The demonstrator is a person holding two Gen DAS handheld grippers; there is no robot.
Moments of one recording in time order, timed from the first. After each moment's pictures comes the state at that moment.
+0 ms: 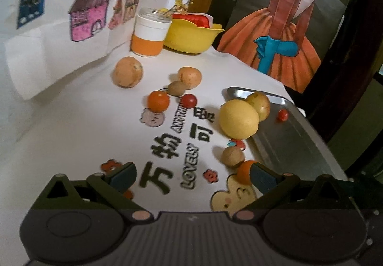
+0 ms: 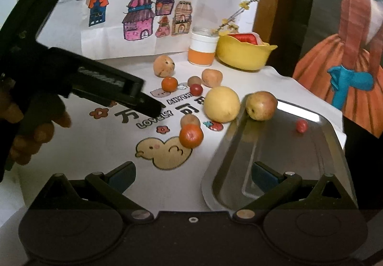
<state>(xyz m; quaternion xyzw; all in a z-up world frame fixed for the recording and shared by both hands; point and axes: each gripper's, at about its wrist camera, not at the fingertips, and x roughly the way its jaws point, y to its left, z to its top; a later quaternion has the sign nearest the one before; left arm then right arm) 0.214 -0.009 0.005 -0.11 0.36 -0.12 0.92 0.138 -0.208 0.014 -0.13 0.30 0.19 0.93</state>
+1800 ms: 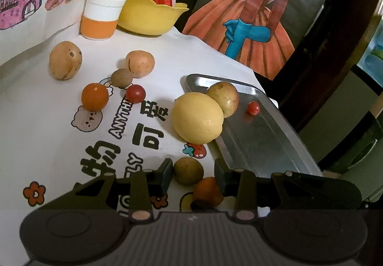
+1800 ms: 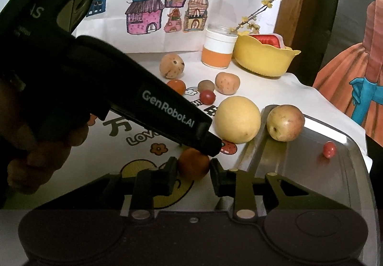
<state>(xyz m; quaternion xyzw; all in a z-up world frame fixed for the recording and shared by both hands) 0.260 -0.049 -0.012 -0.13 0.39 -0.21 0.89 0.191 -0.194 -0.005 -0.14 0.30 0.24 0.91</state>
